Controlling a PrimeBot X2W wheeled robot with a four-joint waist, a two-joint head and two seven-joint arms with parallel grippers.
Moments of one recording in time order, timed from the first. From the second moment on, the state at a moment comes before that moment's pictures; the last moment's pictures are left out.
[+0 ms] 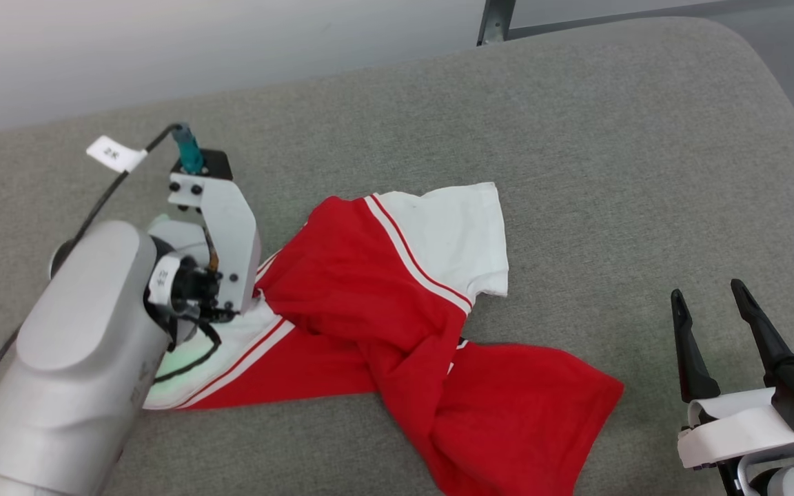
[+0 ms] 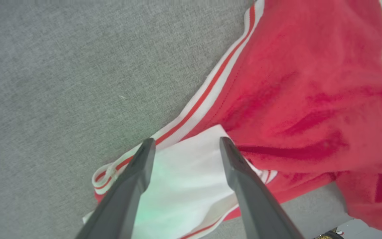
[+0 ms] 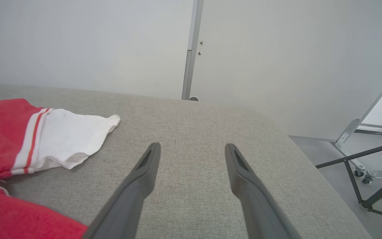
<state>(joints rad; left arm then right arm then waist) -0.83 0.41 -0.48 0.47 -0.62 0.09 1.17 -0.12 -0.14 -0.01 0.11 0.04 0.13 -0.26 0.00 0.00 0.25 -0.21</state>
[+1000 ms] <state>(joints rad) -0.80 0.43 -0.51 0.36 -0.64 0.21 1.37 -0.12 -0.12 -0.03 0.13 0.03 0.13 -0.26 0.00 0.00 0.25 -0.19</state>
